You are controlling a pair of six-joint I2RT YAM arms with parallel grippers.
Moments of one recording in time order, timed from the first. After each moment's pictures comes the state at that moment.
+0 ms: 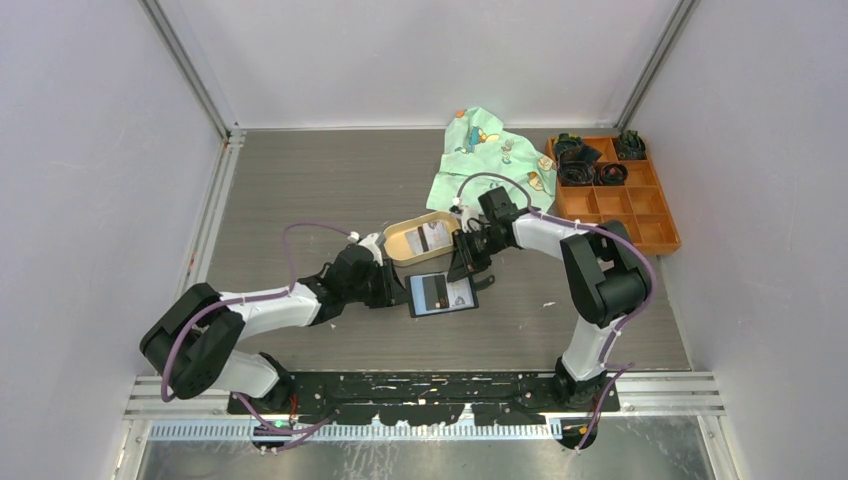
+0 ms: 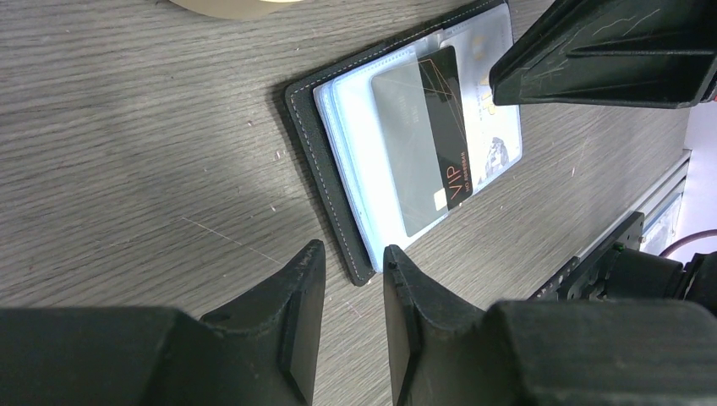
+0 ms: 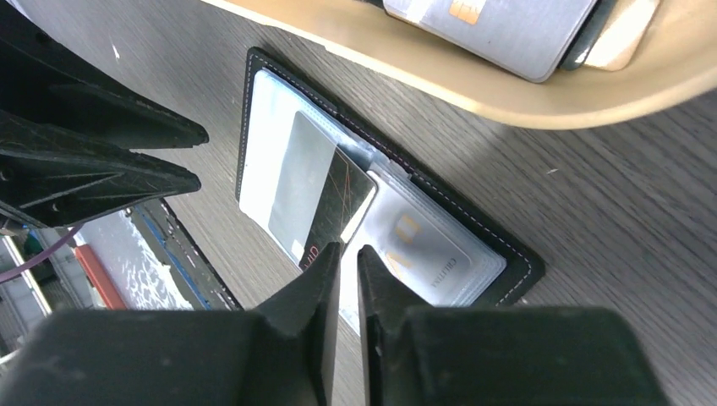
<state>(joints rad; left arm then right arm) -0.73 1.39 0.51 0.18 0.17 -0.79 0.40 1.79 1.01 -0.40 -0.72 0.12</state>
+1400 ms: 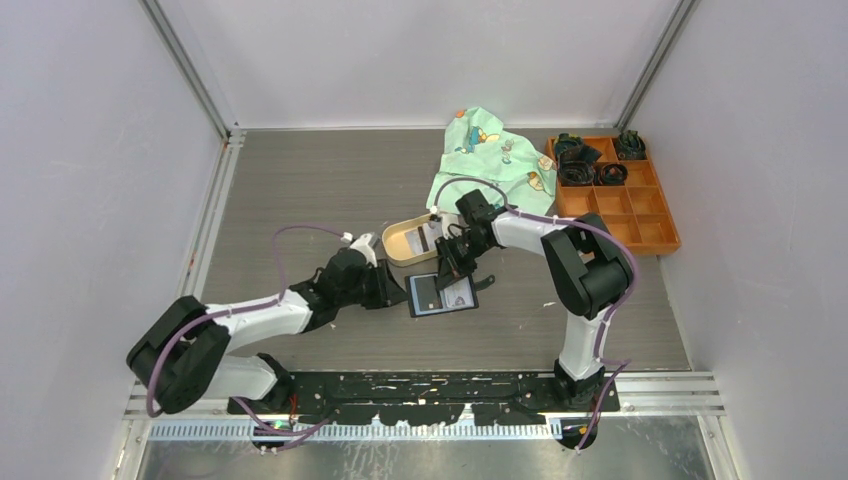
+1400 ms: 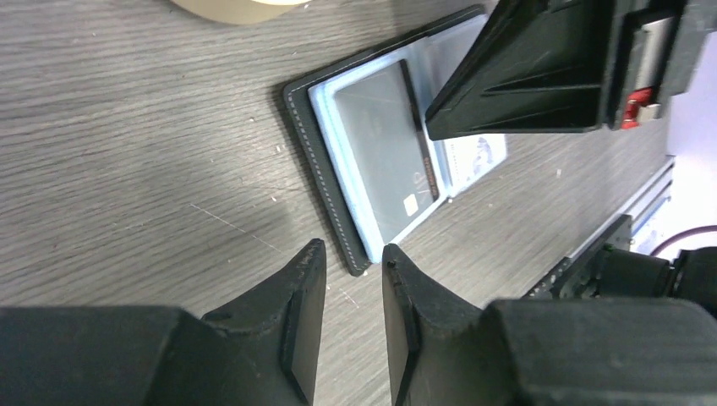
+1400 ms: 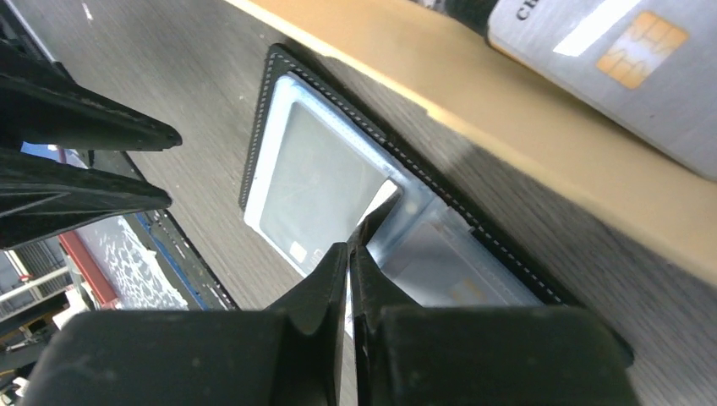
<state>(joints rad) -0.73 1.34 0.47 0.20 0.15 -0.79 0.50 1.89 1.11 -0.46 -0.68 0.08</state>
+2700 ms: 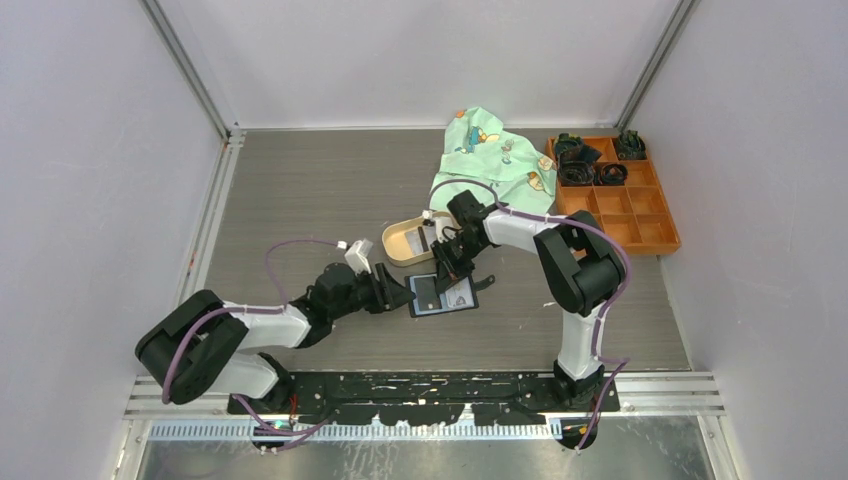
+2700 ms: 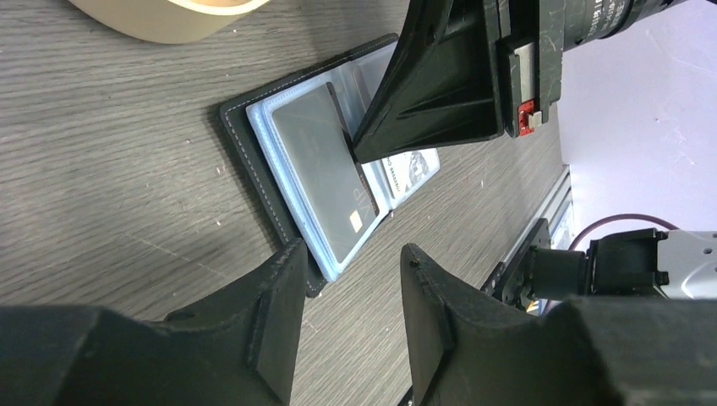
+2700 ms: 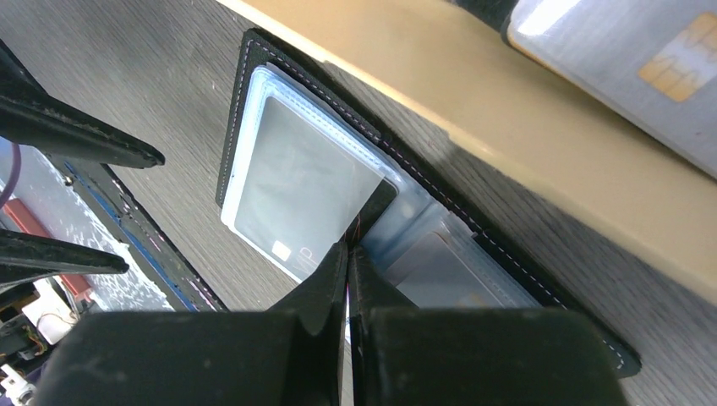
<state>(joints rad) -0.72 1.34 0.27 0.68 0.20 -0.88 0.54 1.92 1.16 -0.56 -0.61 0.03</state>
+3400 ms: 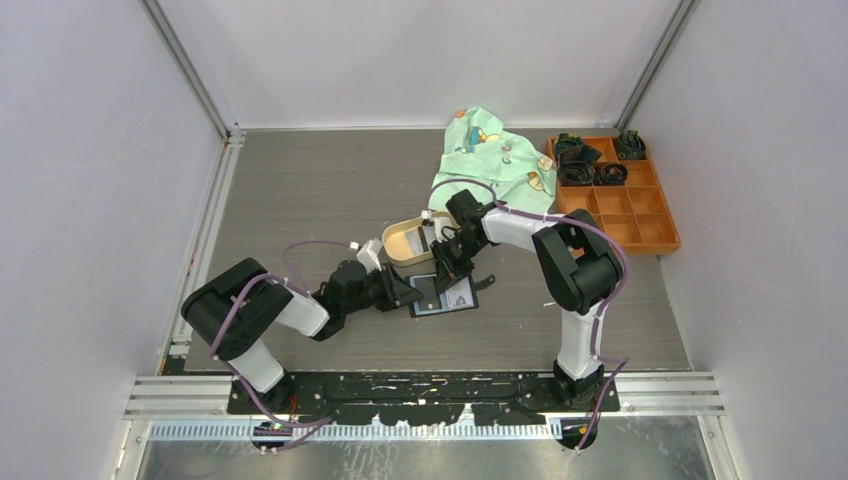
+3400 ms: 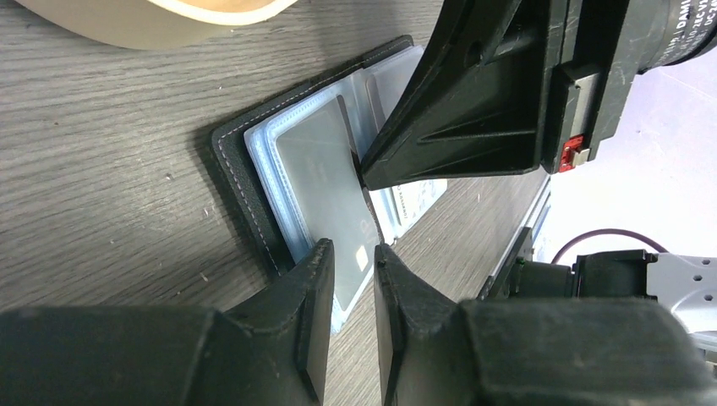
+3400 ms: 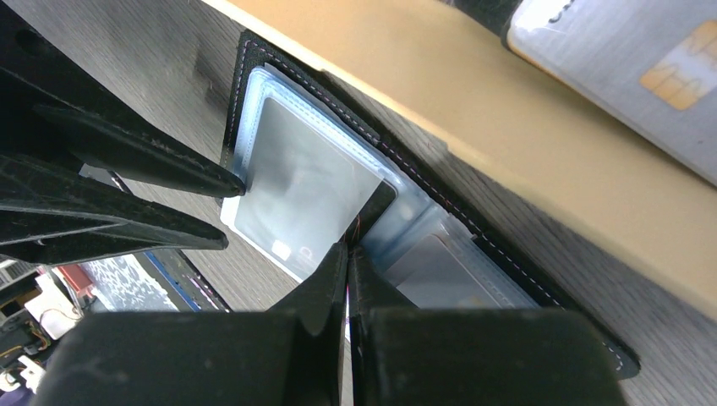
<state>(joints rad) -0.72 1.63 0.33 0.90 0.25 -0.97 0.54 1.93 1.19 -0.59 -0.60 0.02</state>
